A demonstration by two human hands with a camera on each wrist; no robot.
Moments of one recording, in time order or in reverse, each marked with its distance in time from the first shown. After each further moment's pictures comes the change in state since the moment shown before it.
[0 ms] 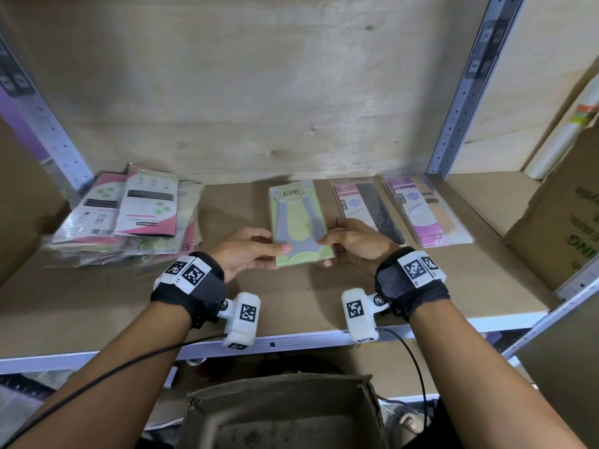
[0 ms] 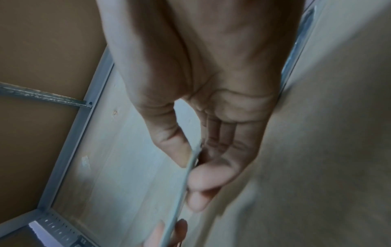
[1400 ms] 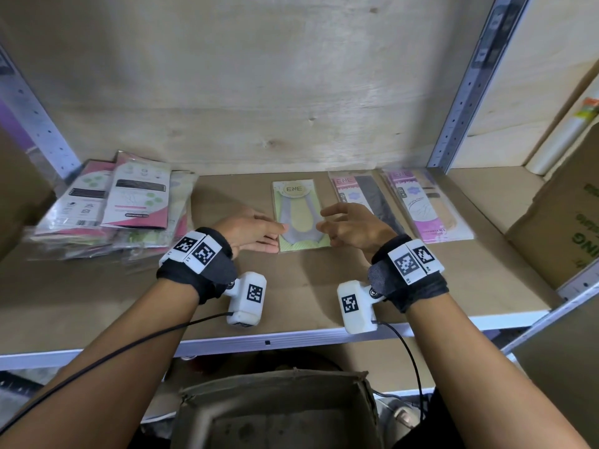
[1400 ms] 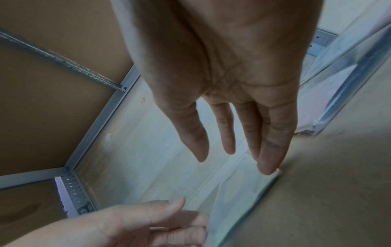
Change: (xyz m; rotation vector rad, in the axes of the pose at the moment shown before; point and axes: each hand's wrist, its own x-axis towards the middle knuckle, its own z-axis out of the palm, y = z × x) left_hand 0.021 0.022 0.009 0.086 0.148 -0.112; right_hand 0.002 -0.019 0.003 -0.417 0.203 0.011
